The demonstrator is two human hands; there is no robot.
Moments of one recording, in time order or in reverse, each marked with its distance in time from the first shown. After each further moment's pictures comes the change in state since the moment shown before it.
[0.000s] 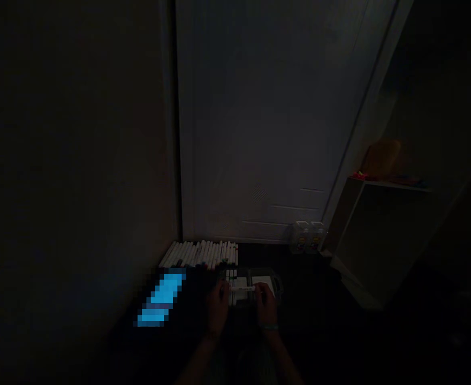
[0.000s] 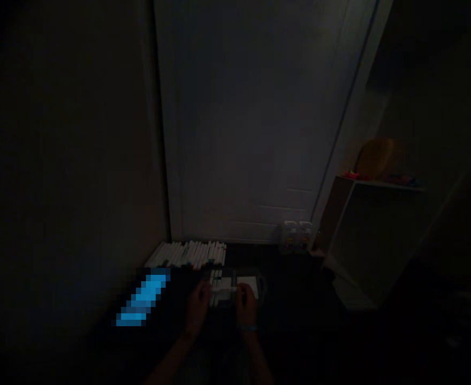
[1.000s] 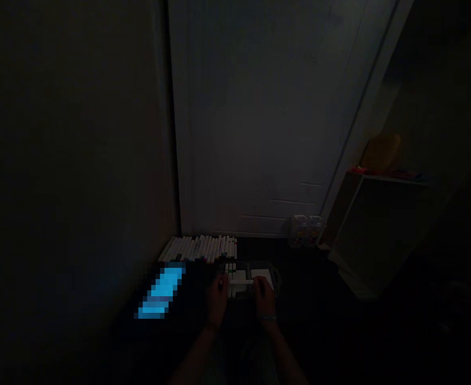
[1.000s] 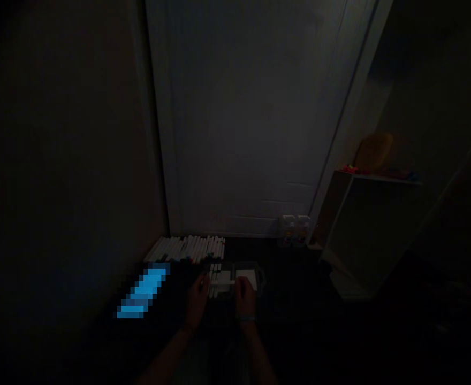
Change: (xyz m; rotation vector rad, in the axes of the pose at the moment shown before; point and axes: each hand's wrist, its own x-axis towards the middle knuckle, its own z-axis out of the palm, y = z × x) left_hand -0.001 0.008 -0.001 -0.004 0.013 -0.016; right_hand 0.000 -0.006 -0.002 -0.026 -0.005 -0.007
